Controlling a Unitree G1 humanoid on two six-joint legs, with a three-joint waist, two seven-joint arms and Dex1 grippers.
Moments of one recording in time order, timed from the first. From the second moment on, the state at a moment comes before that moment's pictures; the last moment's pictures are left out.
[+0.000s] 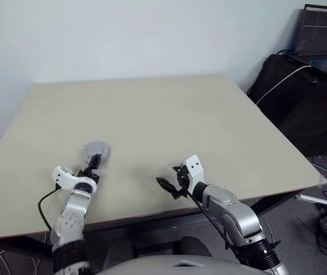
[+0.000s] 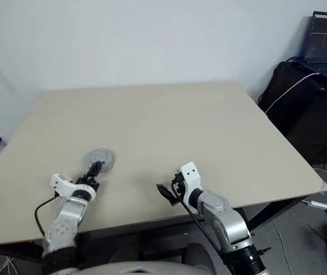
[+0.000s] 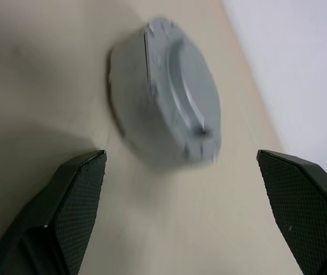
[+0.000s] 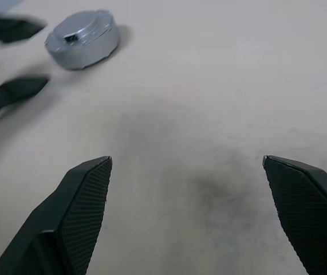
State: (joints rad) left arm 0.14 0.00 0.39 -0.05 -0.90 0.49 0.00; right arm 0.02 -0.19 0.23 -0.19 0.29 0.60 0.41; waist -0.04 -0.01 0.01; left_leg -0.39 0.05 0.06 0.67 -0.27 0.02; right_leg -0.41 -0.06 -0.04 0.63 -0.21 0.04
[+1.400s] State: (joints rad) left arm 0.45 -0.05 -0.04 -0.09 0.02 -0.35 0.11; right arm 0.23 -0.03 0.03 0.00 0.03 -0.15 0.04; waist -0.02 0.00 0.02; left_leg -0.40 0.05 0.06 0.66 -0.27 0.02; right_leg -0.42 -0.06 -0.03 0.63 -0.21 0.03
